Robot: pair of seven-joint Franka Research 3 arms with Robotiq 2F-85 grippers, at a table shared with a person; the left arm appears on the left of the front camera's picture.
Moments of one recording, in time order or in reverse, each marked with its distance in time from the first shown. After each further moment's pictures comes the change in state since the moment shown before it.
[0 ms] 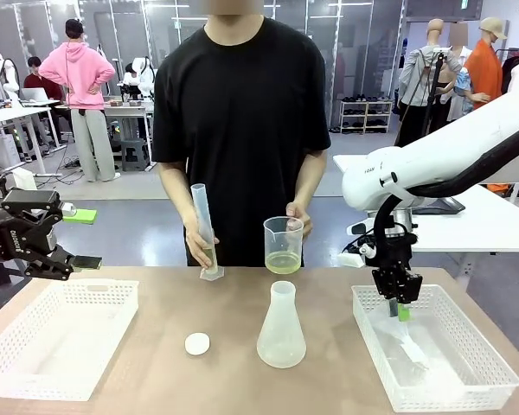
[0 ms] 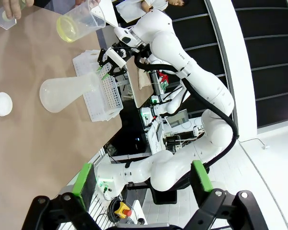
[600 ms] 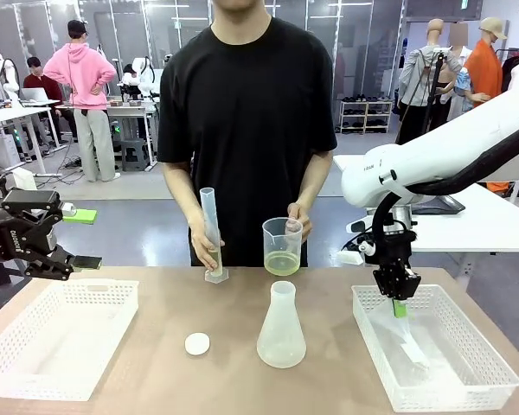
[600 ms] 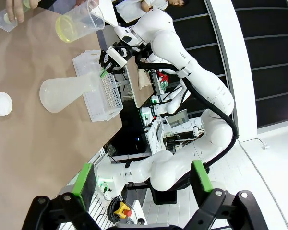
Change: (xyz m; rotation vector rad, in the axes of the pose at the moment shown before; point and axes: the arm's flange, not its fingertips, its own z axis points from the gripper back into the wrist) left arm 0.000 0.000 0.000 0.000 0.000 0.000; right arm 0.000 0.002 0.007 0.002 0.003 -0.013
